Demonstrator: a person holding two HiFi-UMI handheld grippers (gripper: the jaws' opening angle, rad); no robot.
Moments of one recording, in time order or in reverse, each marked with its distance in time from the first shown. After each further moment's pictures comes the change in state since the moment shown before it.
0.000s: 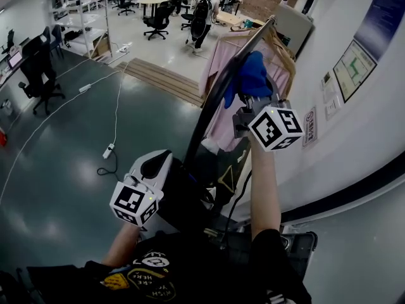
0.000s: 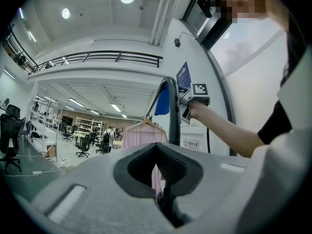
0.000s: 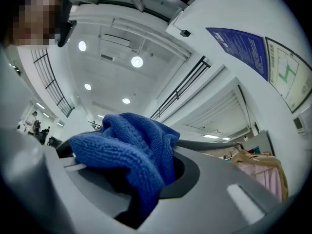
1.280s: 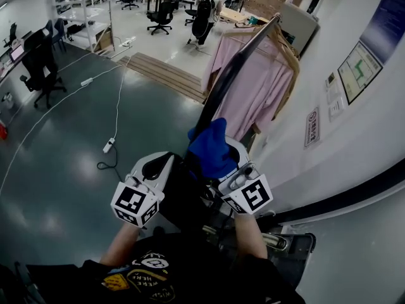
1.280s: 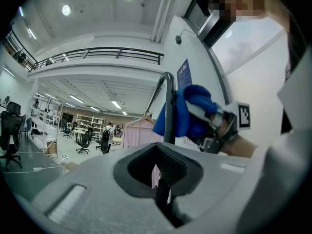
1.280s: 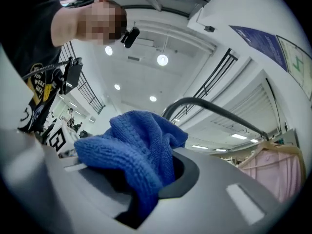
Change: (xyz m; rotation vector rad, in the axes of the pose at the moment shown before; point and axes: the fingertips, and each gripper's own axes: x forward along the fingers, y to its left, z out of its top) left arm -0.002 -0.005 -0.017 -0.018 0.033 -0.001; right arm -0.107 0.141 -0.085 -0.094 0.019 0.332
